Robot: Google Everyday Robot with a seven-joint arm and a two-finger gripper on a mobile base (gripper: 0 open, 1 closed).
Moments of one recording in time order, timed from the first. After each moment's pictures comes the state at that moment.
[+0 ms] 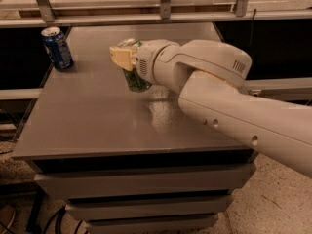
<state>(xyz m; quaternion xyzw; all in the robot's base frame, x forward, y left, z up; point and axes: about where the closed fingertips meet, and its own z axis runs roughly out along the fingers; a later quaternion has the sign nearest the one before) 0.594 0.060 0.968 -0.21 0.74 0.23 0.59</state>
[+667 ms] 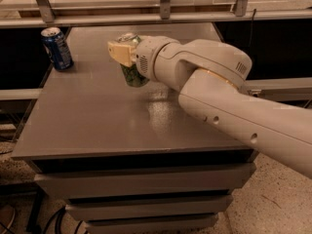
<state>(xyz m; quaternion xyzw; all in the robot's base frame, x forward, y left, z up) 0.600 0.064 0.979 -0.22 0.72 0.25 0.61</state>
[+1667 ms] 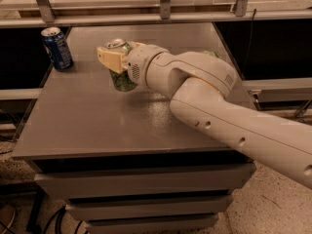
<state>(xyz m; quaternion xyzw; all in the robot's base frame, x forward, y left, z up) 0.601 0.090 0.965 -0.22 0.69 0.30 0.62</state>
